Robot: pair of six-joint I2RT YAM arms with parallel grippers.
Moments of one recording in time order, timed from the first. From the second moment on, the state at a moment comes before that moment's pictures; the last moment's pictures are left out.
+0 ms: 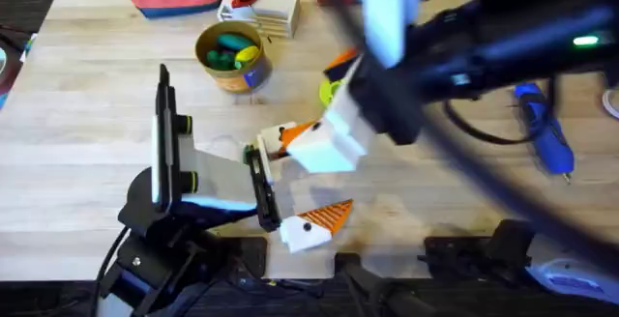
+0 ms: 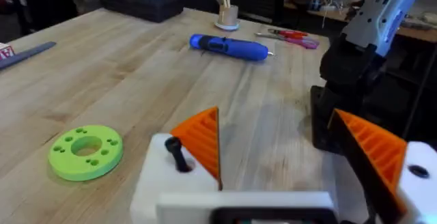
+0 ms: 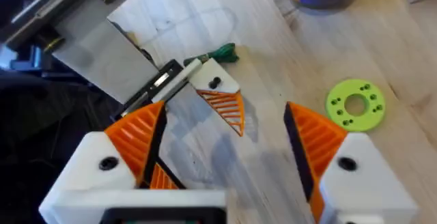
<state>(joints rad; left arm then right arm) -0.47 0.01 0.01 -0.07 0.82 -0.06 0.88 1.25 1.40 -0.99 -0.25 -0.03</state>
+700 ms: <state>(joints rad) -0.47 0.01 0.01 -0.07 0.82 -0.06 0.78 0.88 1.40 -1.36 -0.25 -0.02</state>
